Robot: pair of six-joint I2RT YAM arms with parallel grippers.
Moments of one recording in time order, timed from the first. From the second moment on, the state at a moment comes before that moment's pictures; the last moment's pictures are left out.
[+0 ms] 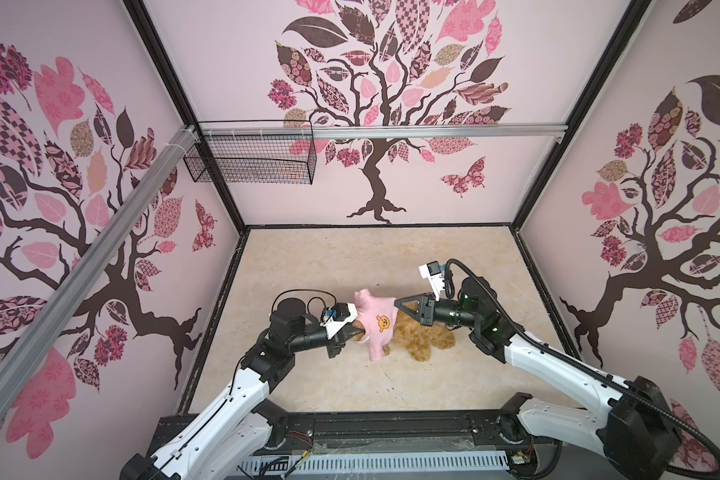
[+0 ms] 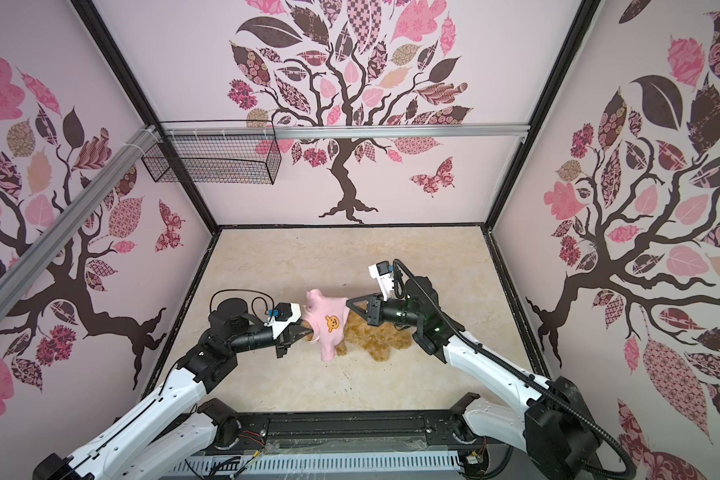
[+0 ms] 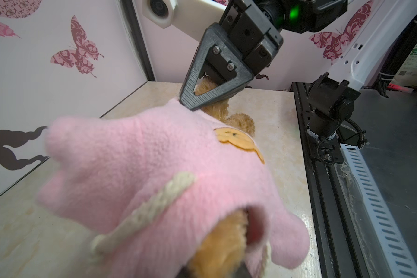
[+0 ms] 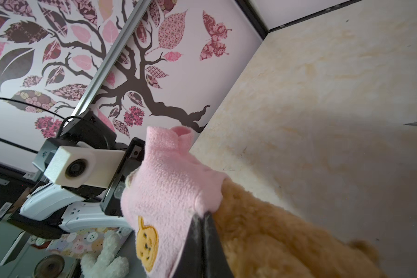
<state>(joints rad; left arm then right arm) -0.50 0.81 0.54 -0.05 0.73 0.32 0.54 1.11 0.64 0.27 -0.64 0.70</state>
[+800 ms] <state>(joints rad) -0.51 0.84 0.54 0.00 0.45 -0.12 0.53 1.00 0.61 0.18 -0.55 0.50</state>
